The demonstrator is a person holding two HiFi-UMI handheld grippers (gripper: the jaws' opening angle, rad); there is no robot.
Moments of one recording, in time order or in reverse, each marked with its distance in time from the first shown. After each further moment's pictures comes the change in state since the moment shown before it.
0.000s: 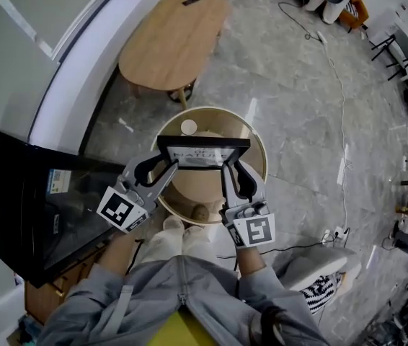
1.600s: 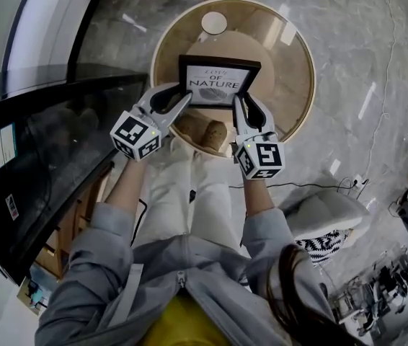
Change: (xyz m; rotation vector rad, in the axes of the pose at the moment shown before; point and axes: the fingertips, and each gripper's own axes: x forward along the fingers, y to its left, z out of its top) left arm -0.010 0.029 -0.344 -0.340 0.312 0.054; right arm -0.008 -0.025 -0.348 0.226 0.445 -0.028
